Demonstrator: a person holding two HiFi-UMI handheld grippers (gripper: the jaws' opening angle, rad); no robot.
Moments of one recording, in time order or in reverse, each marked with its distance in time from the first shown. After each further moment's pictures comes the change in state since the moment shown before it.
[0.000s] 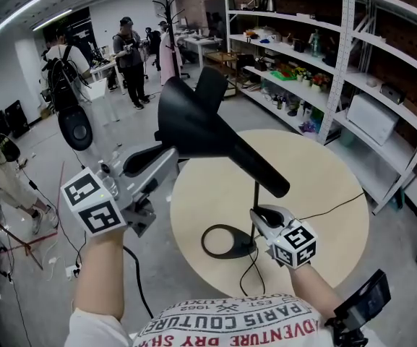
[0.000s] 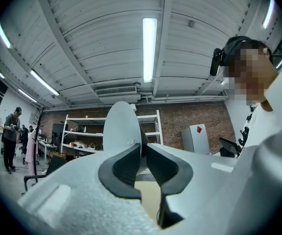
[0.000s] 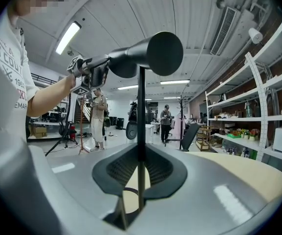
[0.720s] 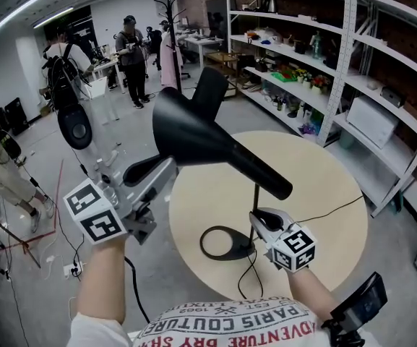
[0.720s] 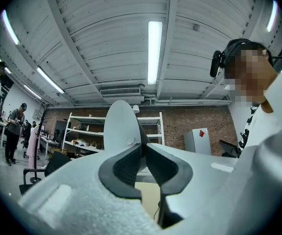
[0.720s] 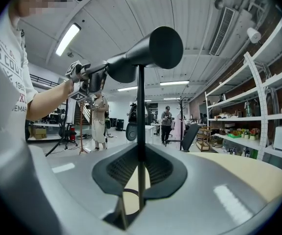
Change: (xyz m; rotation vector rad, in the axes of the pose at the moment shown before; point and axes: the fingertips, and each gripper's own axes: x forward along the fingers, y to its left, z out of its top) left arm -0.015 0.003 -0.014 -0.052 -0.028 0.028; right arm -0.001 0.004 0.000 0.009 -0.016 0.000
